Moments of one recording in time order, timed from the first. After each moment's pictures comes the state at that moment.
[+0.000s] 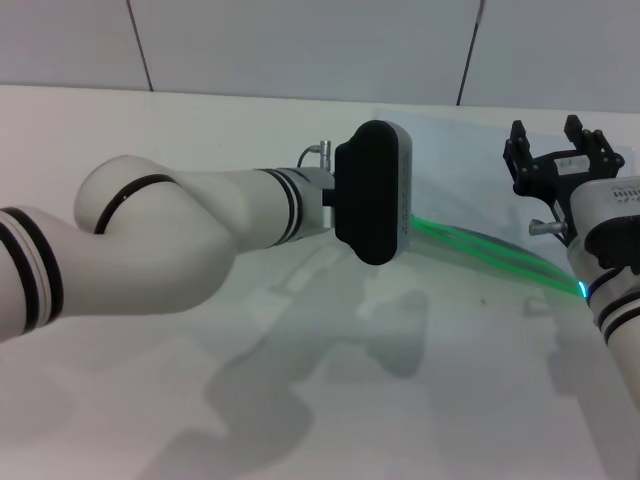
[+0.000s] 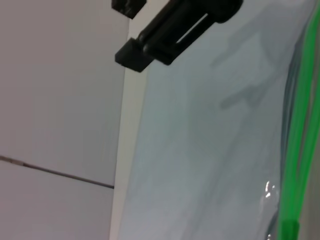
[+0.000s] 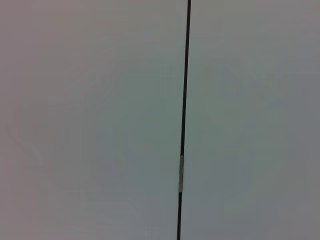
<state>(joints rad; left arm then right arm) -0.79 -2.04 2.17 0.80 2.59 0.20 -2.20 0.54 2.04 -2.66 -0.66 -1.49 0.94 2.59</state>
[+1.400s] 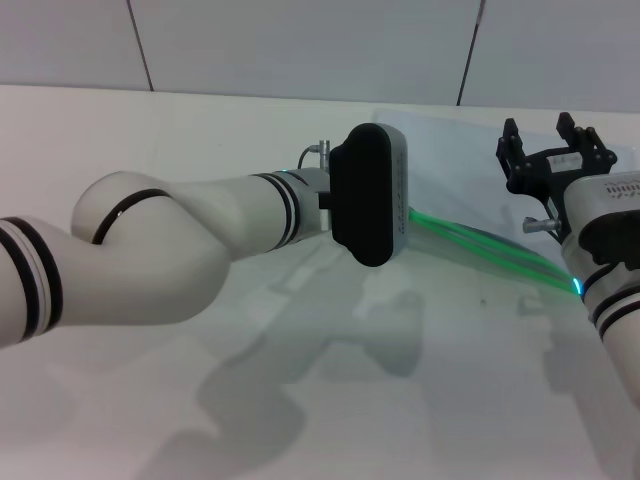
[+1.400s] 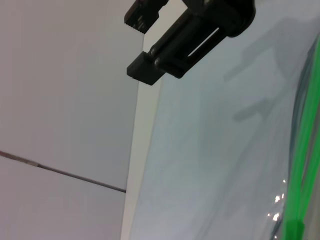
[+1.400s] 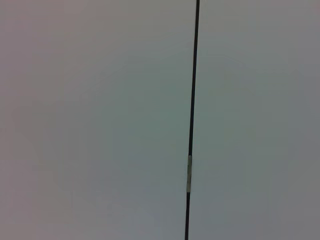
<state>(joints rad) -0.79 -2.04 2.21 0.74 2.52 0.08 -2.20 0.55 2.04 -2.66 -0.67 -1.49 0.92 2.59</state>
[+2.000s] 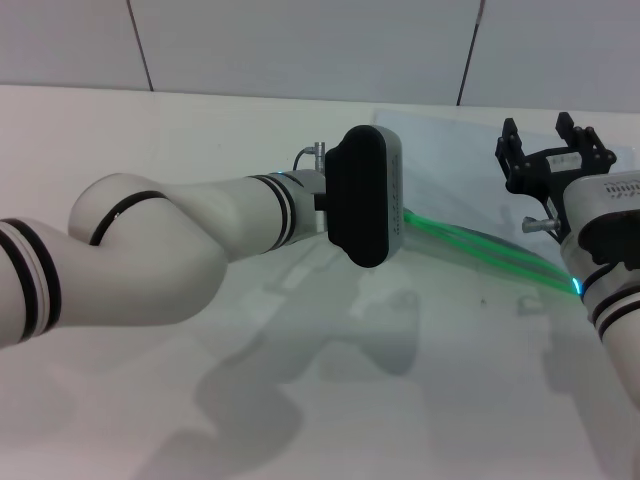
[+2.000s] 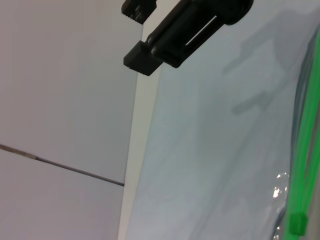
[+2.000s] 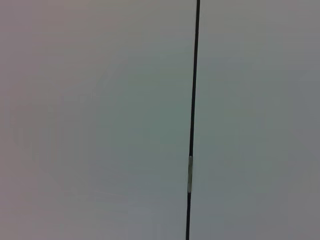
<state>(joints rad) -0.79 -2.04 2.21 0.73 2.52 0.08 -2.20 0.55 2.04 -2.66 -0.67 -1.49 0.92 2.59</state>
